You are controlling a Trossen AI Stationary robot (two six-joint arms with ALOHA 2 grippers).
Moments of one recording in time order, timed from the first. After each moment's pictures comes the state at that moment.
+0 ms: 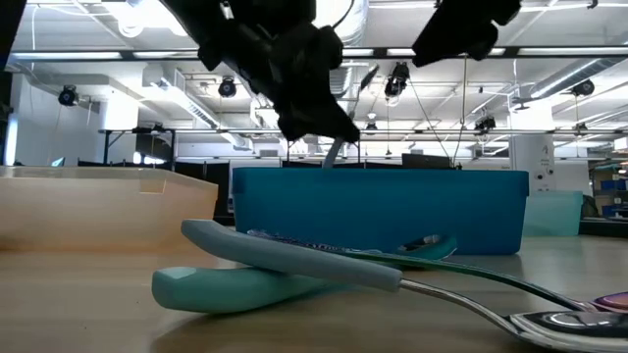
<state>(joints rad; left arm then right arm) 0.04 1.76 1.12 -0.03 0.16 -0.10 0.37 1.31 1.01 -0.47 0.47 0.45</state>
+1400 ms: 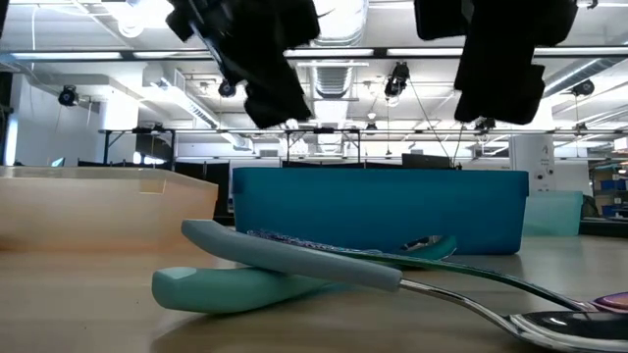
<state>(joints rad) -0.09 1.66 1.12 -0.27 0.34 -0.15 0.41 1.55 1.01 -0.33 -0.01 0.90</state>
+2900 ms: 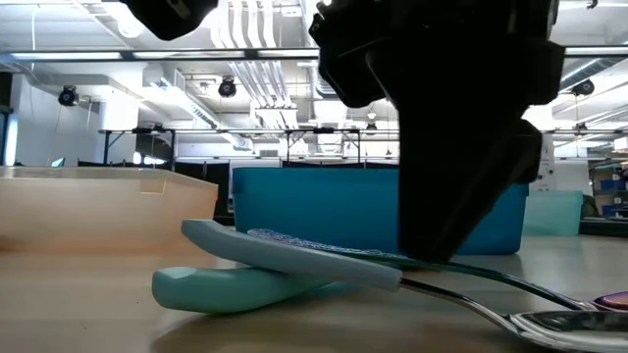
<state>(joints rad) -0.50 1.49 1.12 -0.44 0.14 -0.30 0.50 2.11 1.53 -0.57 -0.01 1.08</state>
